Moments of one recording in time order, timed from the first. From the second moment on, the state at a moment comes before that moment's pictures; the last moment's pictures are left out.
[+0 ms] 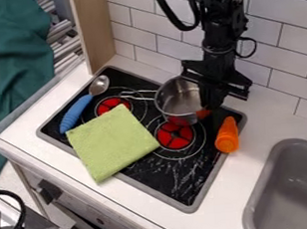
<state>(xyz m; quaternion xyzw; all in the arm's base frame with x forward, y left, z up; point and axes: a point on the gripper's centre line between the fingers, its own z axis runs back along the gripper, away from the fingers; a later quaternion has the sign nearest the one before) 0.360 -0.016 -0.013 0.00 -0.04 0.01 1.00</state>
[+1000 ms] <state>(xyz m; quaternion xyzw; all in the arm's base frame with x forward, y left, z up) 0.354 -0.012 0.019 -0.05 -0.10 0.07 0.99</state>
